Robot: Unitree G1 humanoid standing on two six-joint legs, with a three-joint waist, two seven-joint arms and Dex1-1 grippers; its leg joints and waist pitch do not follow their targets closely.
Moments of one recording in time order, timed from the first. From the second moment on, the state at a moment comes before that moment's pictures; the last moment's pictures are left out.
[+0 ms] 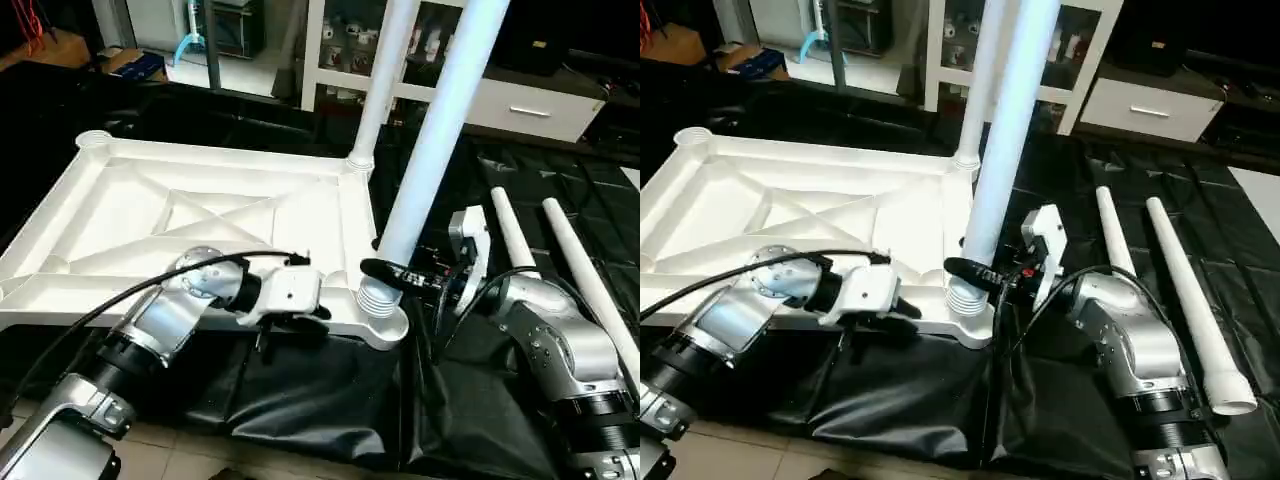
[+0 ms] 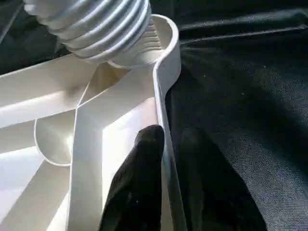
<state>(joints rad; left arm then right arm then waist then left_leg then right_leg) -0.59 0.49 -0.47 0.35 0.06 -0.07 -1.24 -0.35 -0.37 0.04 0.13 0.47 0.35 1.00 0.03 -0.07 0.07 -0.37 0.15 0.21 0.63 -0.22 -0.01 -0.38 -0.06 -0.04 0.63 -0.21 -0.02</state>
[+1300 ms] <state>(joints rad) -0.63 0.46 -0.49 0.47 0.11 -0.05 -1.26 -0.35 -0.41 0.03 0.18 0.46 0.37 0.99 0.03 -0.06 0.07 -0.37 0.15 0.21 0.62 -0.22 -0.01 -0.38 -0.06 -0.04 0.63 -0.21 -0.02</state>
